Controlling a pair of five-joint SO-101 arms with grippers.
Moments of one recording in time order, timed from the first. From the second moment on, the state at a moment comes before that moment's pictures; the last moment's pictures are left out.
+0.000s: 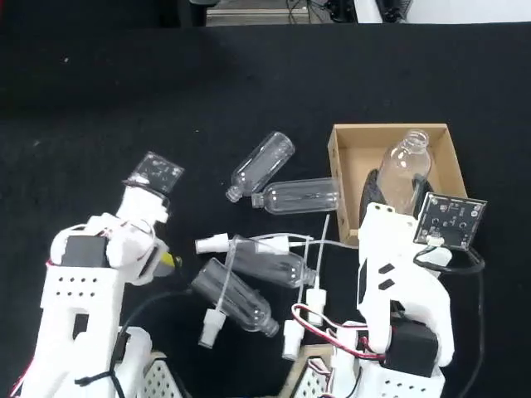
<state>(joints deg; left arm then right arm) -4.5 -55.1 57.8 70.9 -28.9 12.7 -93.0 66.4 52.7 0.4</state>
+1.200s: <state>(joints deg) 11.6 -33.3 58.7 43.6 -23.5 12.7 -93.0 66.4 52.7 0.4</state>
